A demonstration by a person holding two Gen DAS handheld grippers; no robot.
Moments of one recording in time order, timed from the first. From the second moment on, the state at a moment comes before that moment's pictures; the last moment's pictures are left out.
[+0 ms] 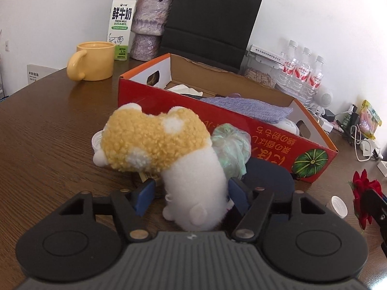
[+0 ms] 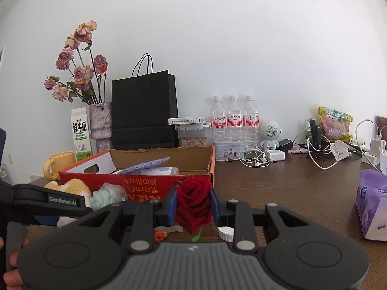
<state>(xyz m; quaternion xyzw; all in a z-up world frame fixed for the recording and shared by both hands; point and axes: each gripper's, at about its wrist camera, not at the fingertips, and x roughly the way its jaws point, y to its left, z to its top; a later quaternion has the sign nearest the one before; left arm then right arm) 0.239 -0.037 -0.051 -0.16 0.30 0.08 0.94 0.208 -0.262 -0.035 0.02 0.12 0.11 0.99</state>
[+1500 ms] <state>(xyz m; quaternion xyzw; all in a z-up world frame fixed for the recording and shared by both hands) 0.219 0.002 0.016 -0.07 0.18 -0.02 0.98 0.249 -0.196 0.020 0.02 0.04 0.15 0.99</state>
